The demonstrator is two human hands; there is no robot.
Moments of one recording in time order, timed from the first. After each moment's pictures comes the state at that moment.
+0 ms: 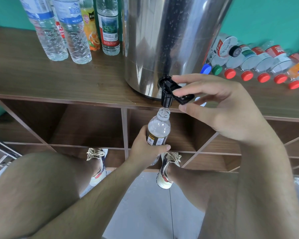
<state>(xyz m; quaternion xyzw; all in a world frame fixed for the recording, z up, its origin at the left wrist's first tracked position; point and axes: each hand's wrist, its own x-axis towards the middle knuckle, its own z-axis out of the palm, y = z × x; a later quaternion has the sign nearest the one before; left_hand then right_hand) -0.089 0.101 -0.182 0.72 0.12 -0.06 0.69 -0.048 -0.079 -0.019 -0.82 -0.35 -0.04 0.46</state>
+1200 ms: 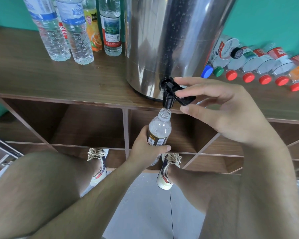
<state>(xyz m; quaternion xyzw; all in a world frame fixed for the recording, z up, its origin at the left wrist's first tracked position) -0.087 0.102 -0.181 0.73 0.12 -0.06 0.67 -0.052 -0.080 -0.018 -0.82 -0.32 -0.02 0.47</state>
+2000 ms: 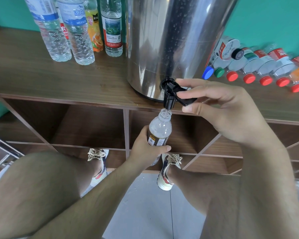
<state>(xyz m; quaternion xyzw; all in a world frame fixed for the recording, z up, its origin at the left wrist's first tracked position) -0.085 0.103 -0.184 0.73 0.11 -0.06 0.68 -0.047 -0.078 -0.024 -0.80 -0.32 -0.02 0.50</state>
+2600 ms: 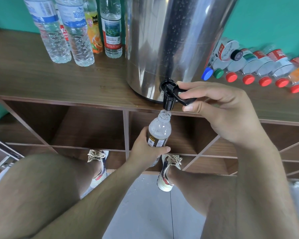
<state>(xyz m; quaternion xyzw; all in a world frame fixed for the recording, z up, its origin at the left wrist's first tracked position) -0.085 0.104 -0.185 0.72 0.12 -0.06 0.68 -0.044 -0.077 -0.030 -0.79 -0.32 -0.06 0.52</state>
